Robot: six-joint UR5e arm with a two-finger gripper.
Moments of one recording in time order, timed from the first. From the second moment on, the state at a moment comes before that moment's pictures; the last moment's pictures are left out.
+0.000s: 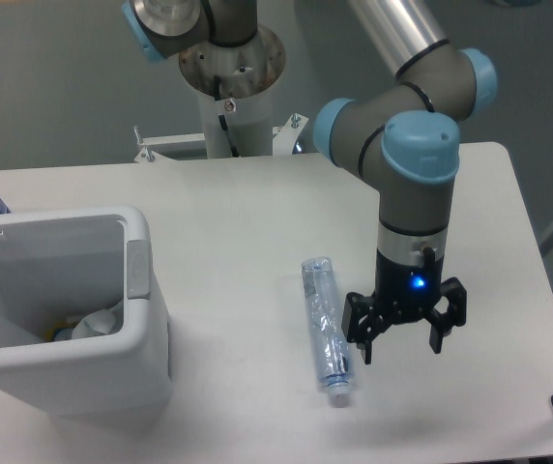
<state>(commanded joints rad) 2.55 -2.08 -1.44 -0.78 1.35 0.35</state>
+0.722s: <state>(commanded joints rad) 2.48 -2.23 -1.41 -0.78 1.37 0.35</state>
